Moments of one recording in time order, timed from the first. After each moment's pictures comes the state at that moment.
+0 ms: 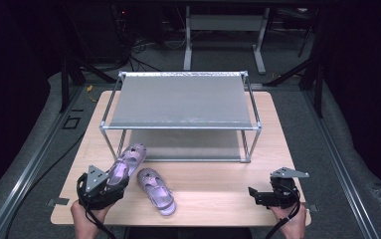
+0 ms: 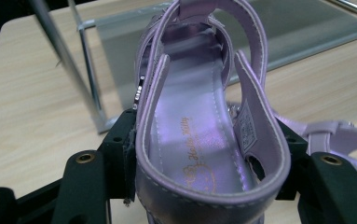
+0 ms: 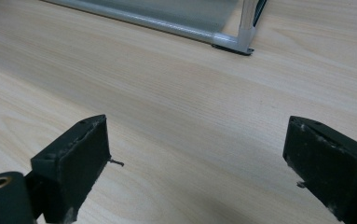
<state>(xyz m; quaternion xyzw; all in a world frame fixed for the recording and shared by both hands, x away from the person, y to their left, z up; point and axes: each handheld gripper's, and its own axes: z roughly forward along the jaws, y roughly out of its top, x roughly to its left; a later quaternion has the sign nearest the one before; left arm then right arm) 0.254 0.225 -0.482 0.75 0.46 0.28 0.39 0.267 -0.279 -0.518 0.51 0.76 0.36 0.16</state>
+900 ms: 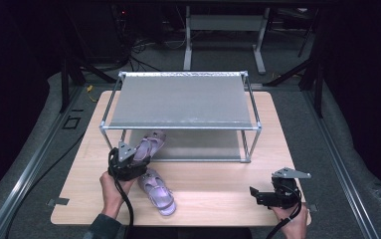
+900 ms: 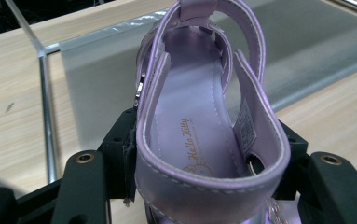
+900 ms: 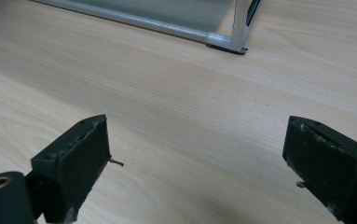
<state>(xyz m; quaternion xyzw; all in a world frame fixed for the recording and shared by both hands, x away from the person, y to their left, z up) 0.335 0.181 -0.502 0.76 0.45 0.27 0.39 0.265 -0.282 -0.518 0.52 0.76 0.35 0.17</state>
